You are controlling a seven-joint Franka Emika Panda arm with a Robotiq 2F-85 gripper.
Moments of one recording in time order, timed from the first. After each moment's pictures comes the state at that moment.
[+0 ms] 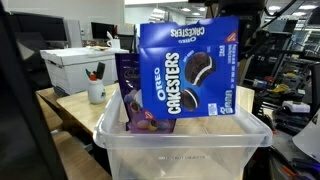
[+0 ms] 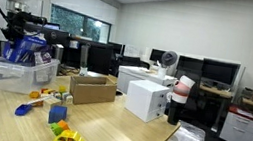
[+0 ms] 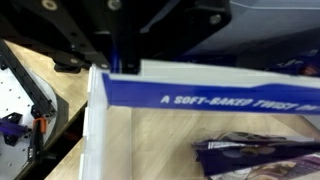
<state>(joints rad) 0.49 -0.27 0.19 -2.35 0.09 2.03 -1.53</state>
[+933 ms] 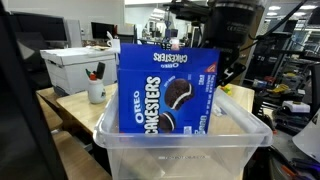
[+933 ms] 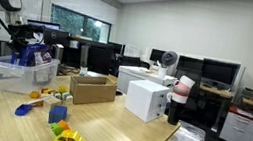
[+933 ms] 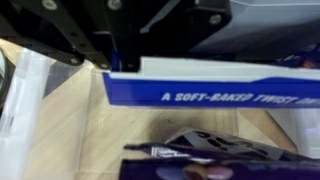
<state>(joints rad) 0.46 -0.17 0.27 -2.43 -0.01 2.34 -1.52</state>
